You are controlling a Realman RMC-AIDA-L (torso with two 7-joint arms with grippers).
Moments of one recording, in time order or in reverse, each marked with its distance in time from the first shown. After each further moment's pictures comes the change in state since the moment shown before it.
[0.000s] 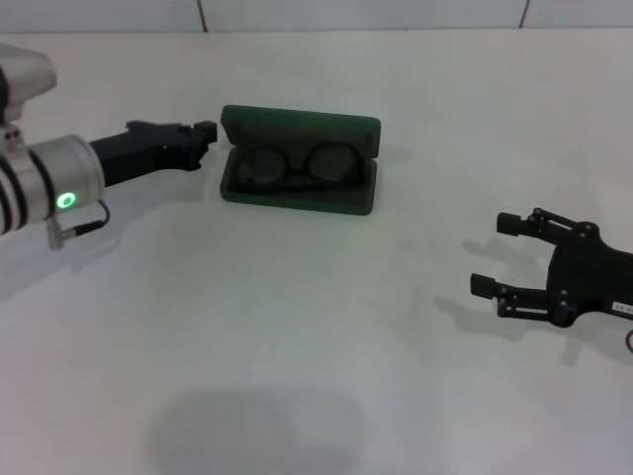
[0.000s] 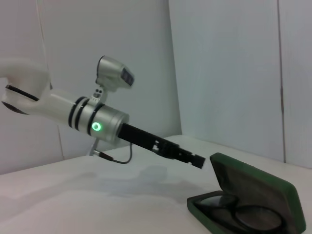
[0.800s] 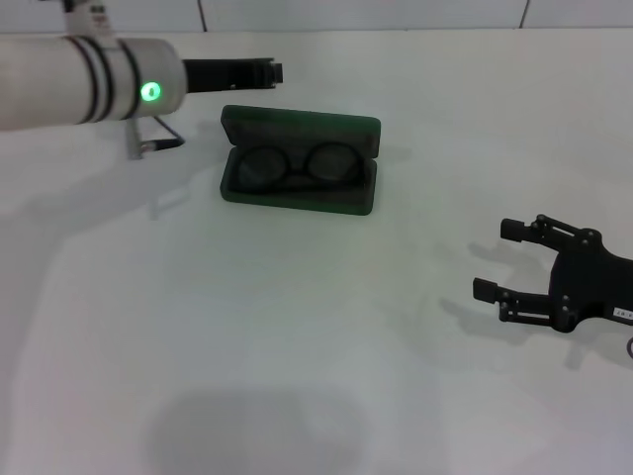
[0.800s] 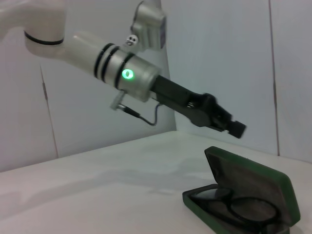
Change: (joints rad) left arm -0.037 -0.017 0.560 0.413 0.182 -0.222 -0.980; right arm -0.012 0.003 0.001 0.006 0.002 0.013 0.000
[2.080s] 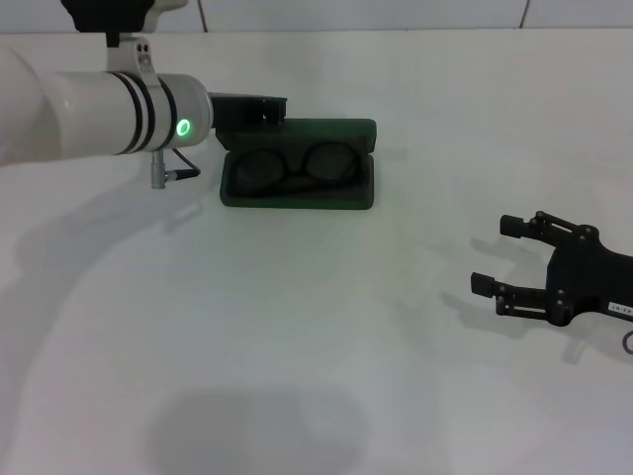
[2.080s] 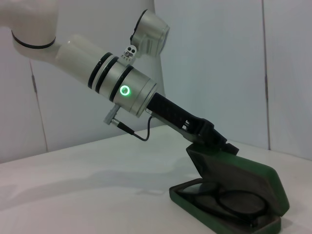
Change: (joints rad) left arm 0.003 -0.002 0.205 -0.046 0.082 -0.170 -0.119; right arm 0.008 0.006 0.000 0.000 -0.001 0.039 0.000
